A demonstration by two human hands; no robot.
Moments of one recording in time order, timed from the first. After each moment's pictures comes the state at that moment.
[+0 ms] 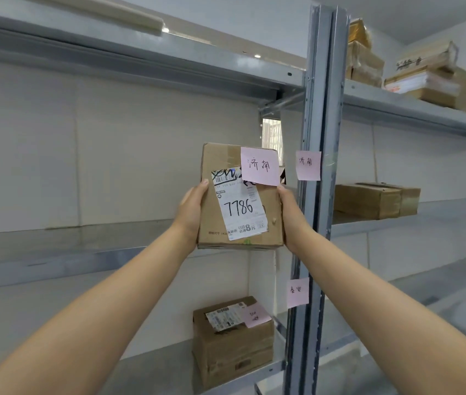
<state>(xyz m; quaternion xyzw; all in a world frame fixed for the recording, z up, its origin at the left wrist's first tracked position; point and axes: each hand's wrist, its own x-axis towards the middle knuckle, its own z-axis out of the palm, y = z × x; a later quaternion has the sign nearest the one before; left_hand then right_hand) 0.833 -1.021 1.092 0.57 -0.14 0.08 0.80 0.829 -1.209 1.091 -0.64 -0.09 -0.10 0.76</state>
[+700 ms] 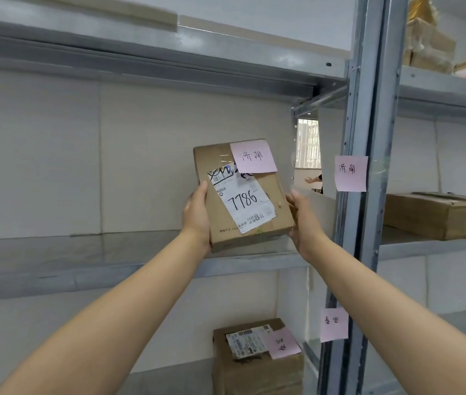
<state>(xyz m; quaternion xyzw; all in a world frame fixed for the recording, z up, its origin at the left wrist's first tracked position) 0.880 -1.016 1.102 0.49 -0.04 0.16 0.86 0.905 -1.201 1.092 -0.63 -0.14 -0.09 0.76</state>
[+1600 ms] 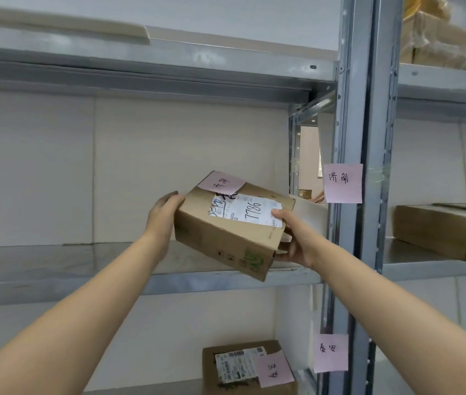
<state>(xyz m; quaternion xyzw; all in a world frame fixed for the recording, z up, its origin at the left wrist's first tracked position) 0.892 -0.994 1.110 0.65 0.02 0.33 0.68 0.959 -1.250 1.091 -0.65 -0.15 0.11 0.74</state>
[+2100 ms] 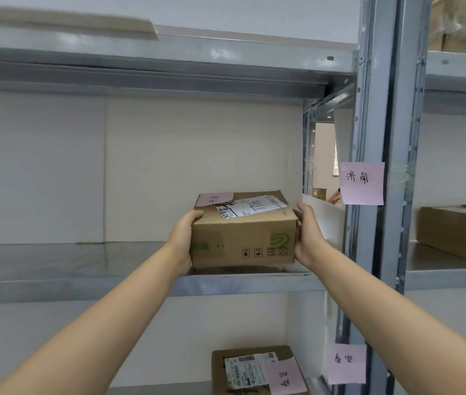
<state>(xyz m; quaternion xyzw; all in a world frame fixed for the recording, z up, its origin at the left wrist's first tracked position) 0.909 -1.005 1.084 0.60 0.03 0.16 0.78 0.994 -1.225 1.087 -0.54 -0.12 0.04 0.83</state>
